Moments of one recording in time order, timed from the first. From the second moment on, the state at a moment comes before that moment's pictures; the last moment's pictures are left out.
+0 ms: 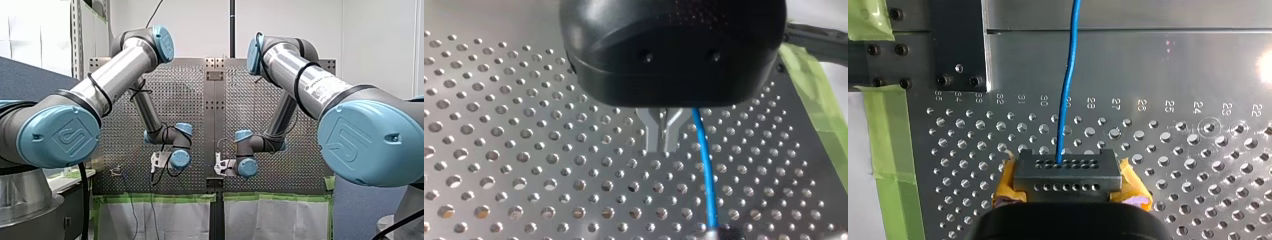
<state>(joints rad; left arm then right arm) -0.38 -2.43 -1.66 -2.45 -2.12 -1.59 2.18 -0.55 1.42 -0.66 1.60 1.60</state>
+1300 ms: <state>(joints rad) -0.51 -2.14 -1.66 -2.56 -2.17 -1.59 2.18 -0.84 1.43 -0.50 1.64 1.60</state>
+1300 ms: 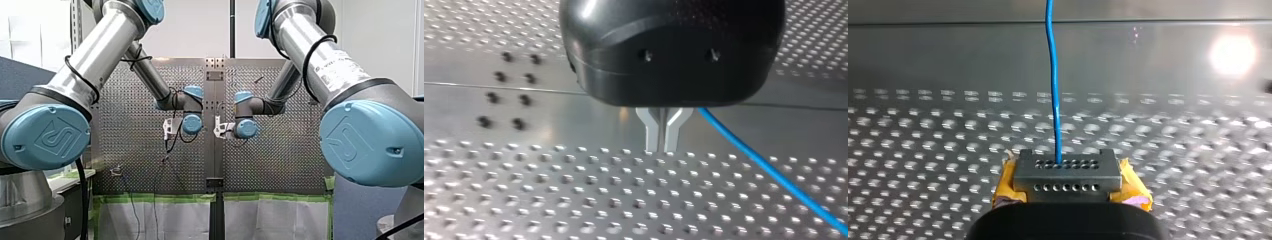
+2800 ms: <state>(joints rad) -0.56 -1.88 -1.50 -2.77 -2.16 -1.58 2.17 -1.26 1.44 -0.42 1.64 1.61</state>
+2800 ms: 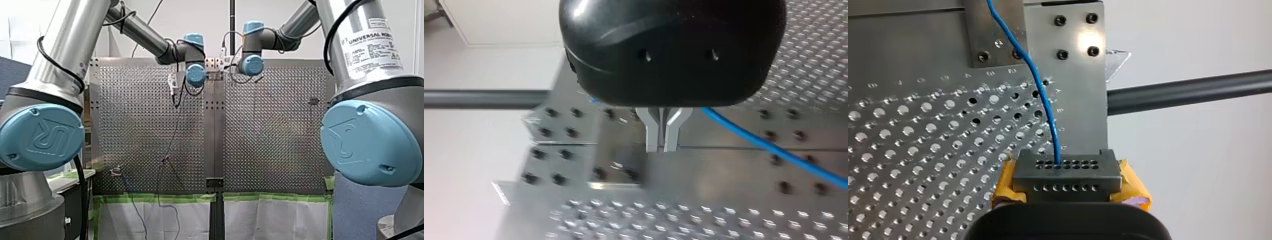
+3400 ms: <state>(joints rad) -0.61 -1.87 -1.34 -2.85 -2.16 -1.54 2.14 -1.29 1.43 -0.33 1.64 1.62</state>
